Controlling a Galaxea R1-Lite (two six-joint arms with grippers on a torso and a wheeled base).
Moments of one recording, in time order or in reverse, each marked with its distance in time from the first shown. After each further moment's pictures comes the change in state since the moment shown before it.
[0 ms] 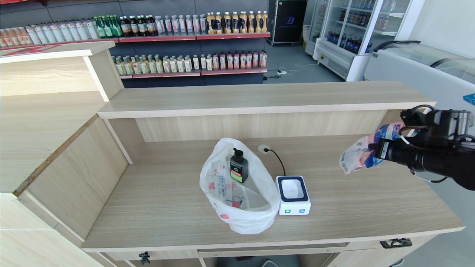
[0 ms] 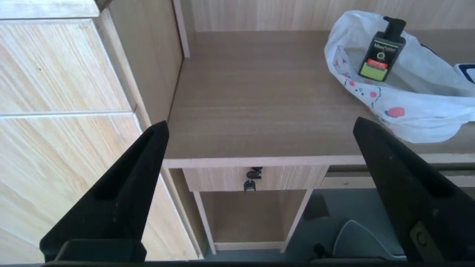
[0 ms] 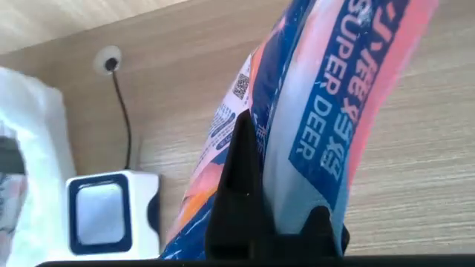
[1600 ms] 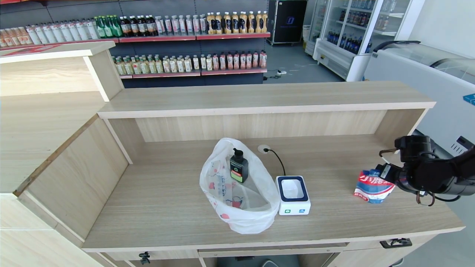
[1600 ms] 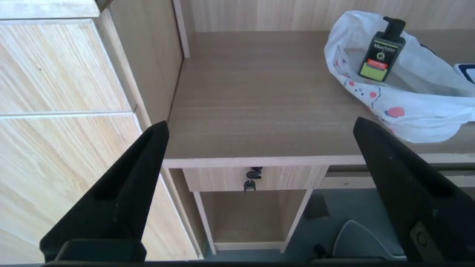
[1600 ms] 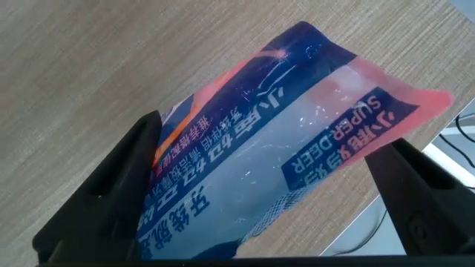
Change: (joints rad) left arm 0.000 0.000 0.000 0.000 0.000 0.000; right arm -0.032 0.273 -0.074 0.105 -0.615 0.293
